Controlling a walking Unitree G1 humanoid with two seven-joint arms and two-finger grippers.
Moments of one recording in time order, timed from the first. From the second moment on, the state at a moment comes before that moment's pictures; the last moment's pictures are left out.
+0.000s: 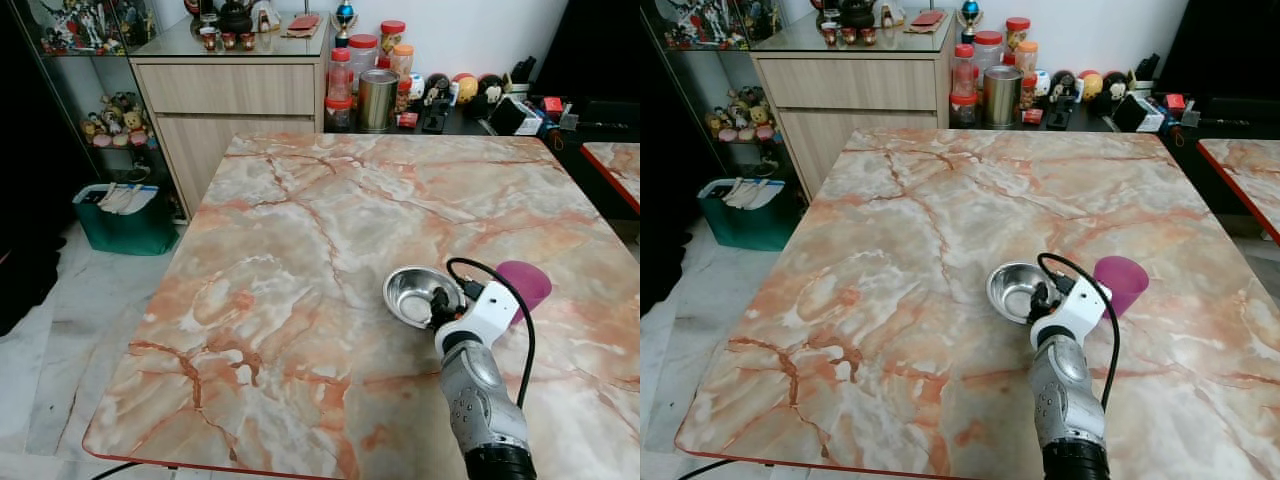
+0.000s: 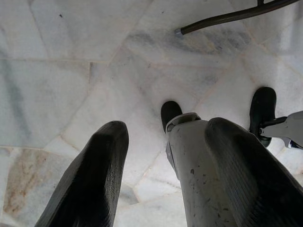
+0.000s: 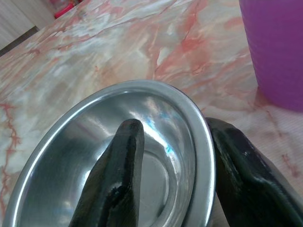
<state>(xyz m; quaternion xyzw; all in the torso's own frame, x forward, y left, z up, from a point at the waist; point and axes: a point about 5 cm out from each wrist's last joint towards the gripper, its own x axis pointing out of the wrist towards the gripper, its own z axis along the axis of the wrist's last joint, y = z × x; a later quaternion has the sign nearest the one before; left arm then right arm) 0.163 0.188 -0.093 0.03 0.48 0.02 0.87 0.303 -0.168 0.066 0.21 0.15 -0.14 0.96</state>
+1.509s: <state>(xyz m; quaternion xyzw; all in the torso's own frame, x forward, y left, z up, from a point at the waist) 0.166 0.190 -0.092 0.05 0.48 0.02 0.87 0.334 -0.111 0.117 0.31 0.03 0.05 0.95</state>
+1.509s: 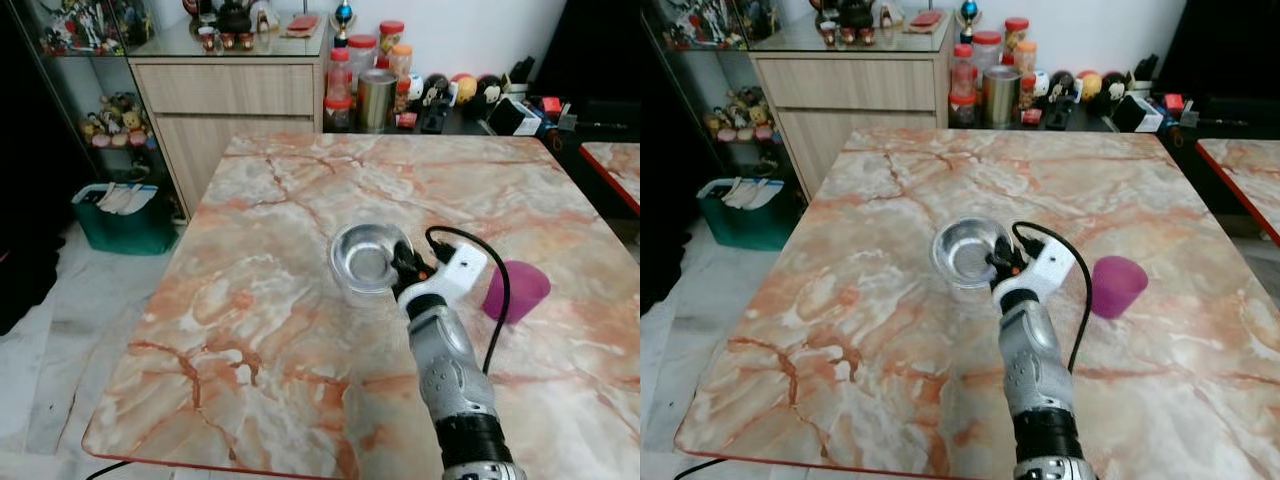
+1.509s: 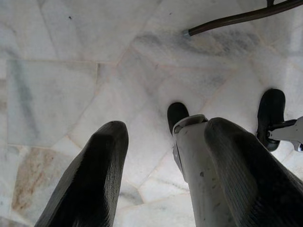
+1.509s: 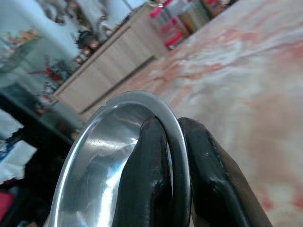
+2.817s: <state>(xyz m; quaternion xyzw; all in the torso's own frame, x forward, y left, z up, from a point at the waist) 0.168 0.193 -0.090 0.05 0.48 0.03 0.88 0.342 -0.105 0.135 0.31 -0.02 0.09 0.95</state>
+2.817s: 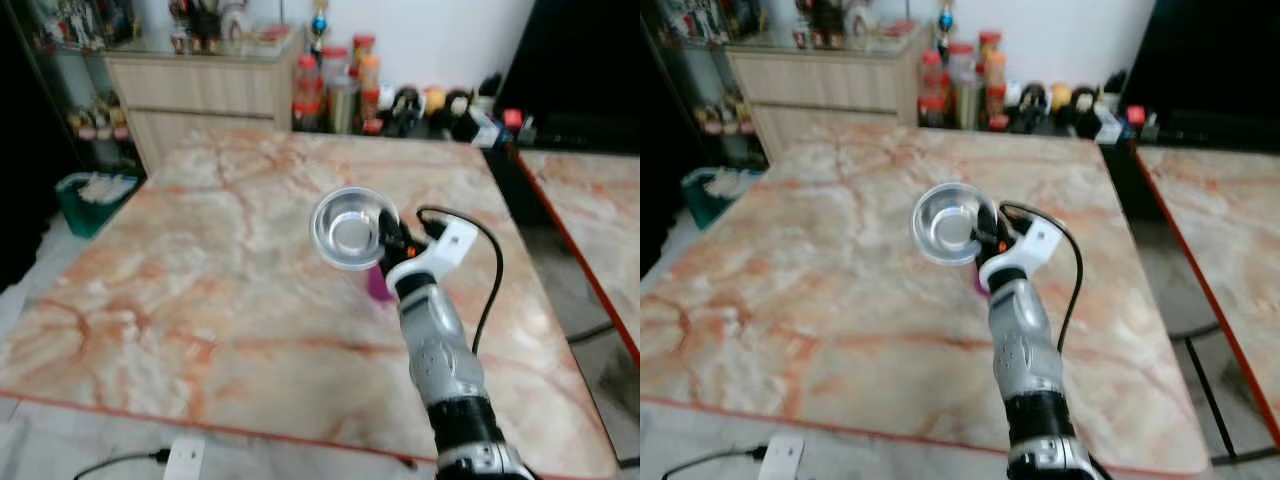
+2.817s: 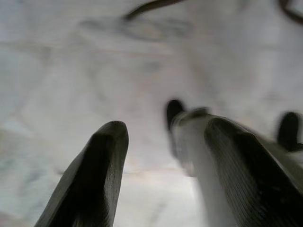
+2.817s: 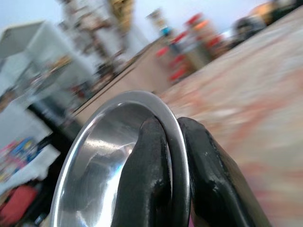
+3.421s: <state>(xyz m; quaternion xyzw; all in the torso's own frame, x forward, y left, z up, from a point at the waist) 0.172 0.180 -0.090 0.04 0.47 0.02 0.88 0.340 -0.103 0.164 0.33 -0.09 0.14 0.93</state>
